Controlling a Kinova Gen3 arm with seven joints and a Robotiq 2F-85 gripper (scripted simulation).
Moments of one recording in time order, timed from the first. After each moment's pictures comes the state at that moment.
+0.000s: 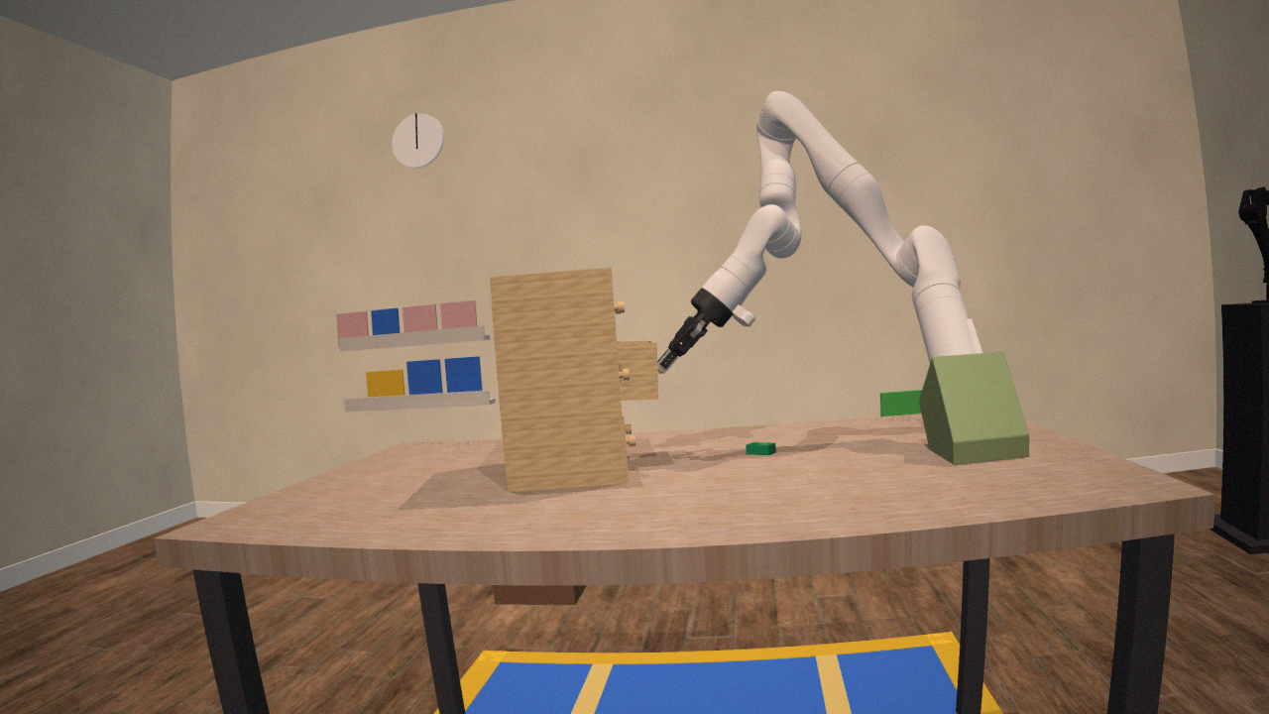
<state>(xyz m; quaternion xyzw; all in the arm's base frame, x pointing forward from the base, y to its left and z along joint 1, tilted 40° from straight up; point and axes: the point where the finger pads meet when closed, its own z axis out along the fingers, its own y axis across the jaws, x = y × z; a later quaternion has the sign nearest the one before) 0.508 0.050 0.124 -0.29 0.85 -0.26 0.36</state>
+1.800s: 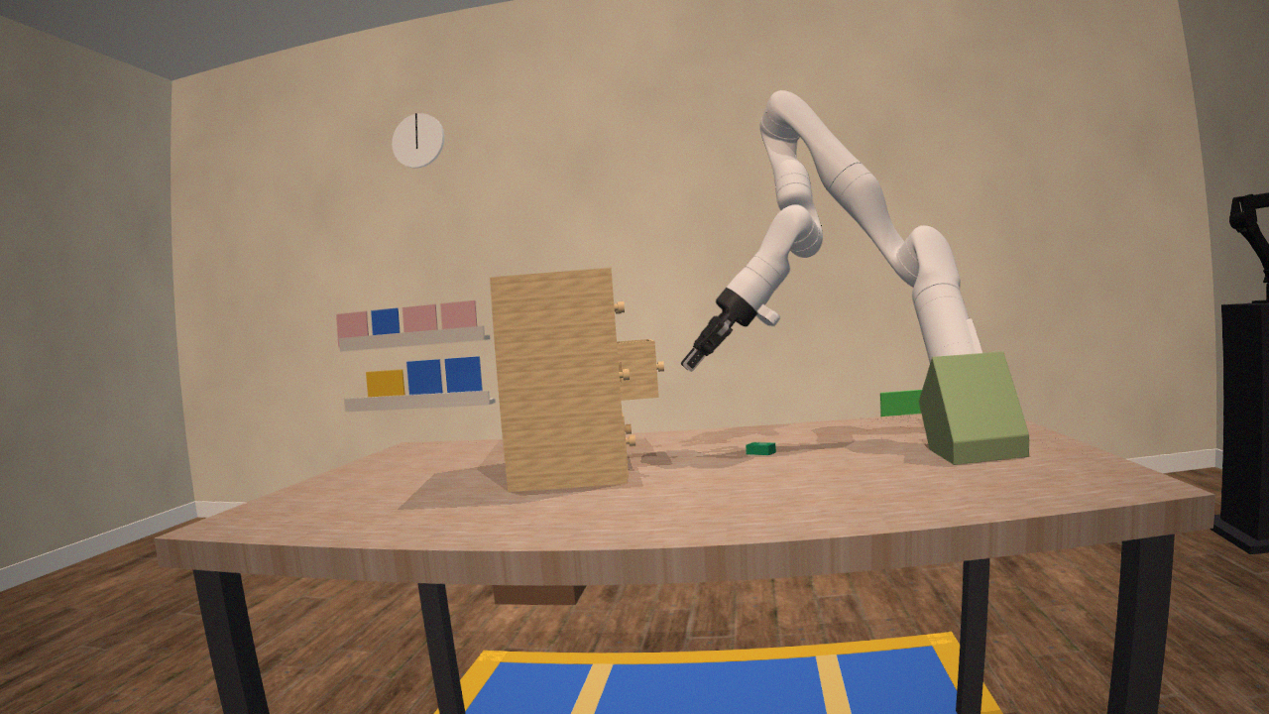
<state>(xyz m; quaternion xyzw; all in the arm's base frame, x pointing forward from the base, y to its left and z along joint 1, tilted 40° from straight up) 0.465 0.033 0.127 -0.29 0.85 -0.26 0.36</state>
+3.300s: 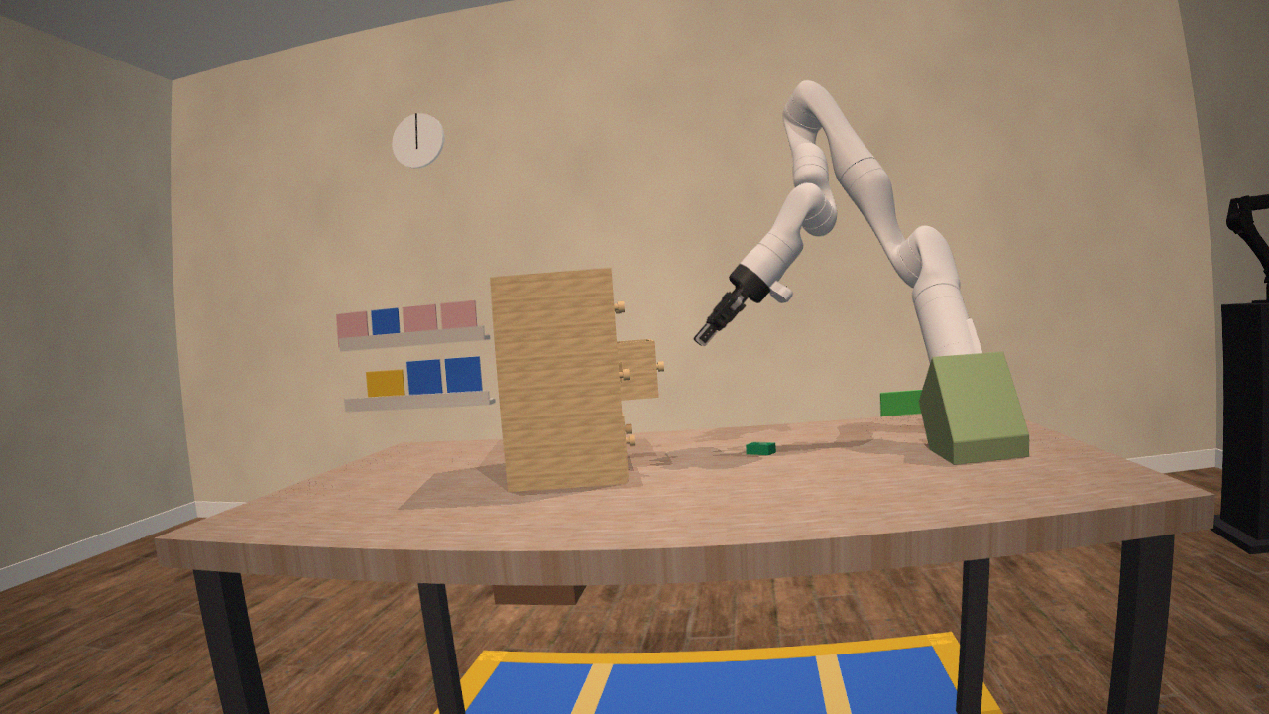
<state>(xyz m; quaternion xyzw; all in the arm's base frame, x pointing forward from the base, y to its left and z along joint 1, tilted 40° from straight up) 0.434 0.050 0.163 -0.28 0.85 -0.25 0.37</state>
